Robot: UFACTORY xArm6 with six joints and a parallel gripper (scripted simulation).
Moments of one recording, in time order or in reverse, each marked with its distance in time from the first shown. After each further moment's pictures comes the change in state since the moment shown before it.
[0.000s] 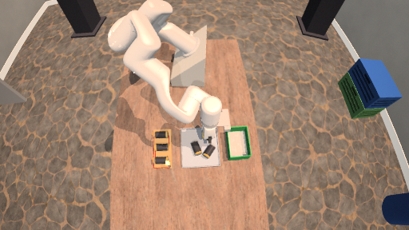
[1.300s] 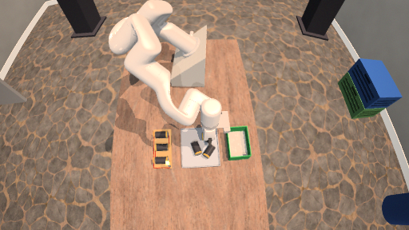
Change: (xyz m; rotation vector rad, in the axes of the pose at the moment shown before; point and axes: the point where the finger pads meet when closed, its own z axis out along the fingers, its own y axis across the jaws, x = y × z) arm 0.000 0.001 0.015 -0.002 0.000 0.001
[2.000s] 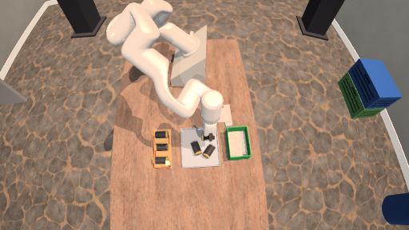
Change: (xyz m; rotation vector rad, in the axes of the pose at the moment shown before) arm 0.000 0.000 -0.055 0.000 0.000 0.000
